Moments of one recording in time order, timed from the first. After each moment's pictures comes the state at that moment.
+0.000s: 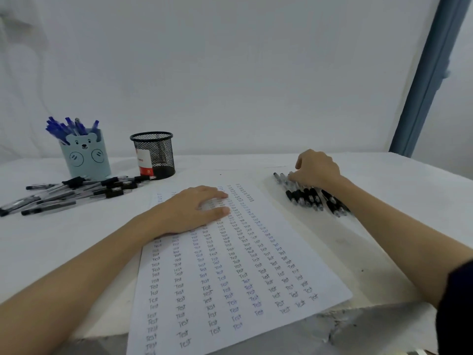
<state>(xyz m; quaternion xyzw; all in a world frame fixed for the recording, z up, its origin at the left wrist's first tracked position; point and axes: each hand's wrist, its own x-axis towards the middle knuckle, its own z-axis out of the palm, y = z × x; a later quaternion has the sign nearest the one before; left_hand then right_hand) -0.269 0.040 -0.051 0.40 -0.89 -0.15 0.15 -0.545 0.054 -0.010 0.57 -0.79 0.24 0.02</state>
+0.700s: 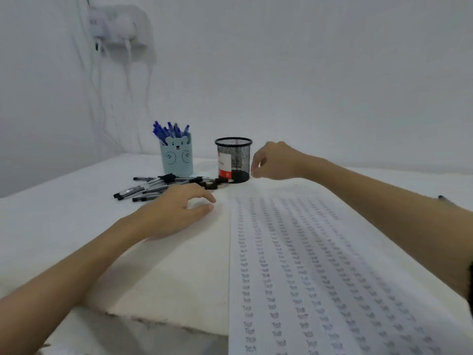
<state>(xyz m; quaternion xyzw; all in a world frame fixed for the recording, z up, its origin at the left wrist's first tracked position) -0.133 0.056 -0.037 0.50 -0.83 -0.08 0.23 -0.360 0.010 0.033 0.83 -0.54 0.16 -0.04</state>
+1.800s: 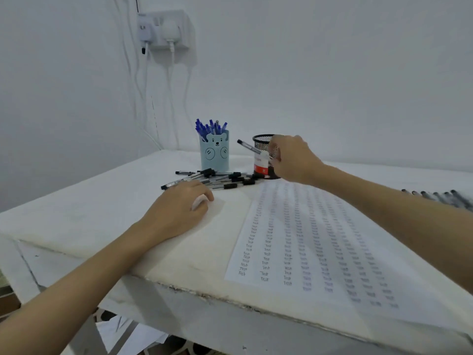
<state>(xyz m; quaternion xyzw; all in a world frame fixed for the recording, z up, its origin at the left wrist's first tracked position) -0.074 0.084 -0.048 0.56 -0.78 0.03 0.27 -0.303 0.017 0.018 0.81 -0.51 0.29 0.01</state>
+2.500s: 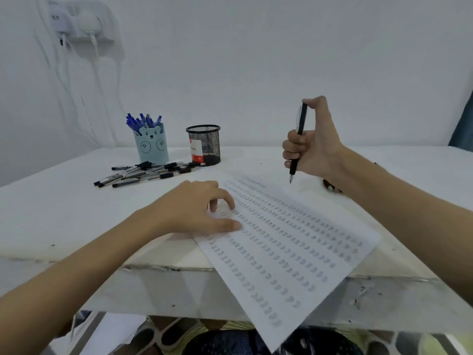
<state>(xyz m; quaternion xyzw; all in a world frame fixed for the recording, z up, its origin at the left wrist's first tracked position) -0.210 0.130 -0.020 0.46 -0.88 -0.02 0.08 -0.449 0.104 0.033 0.41 -0.42 0.54 -0.61</state>
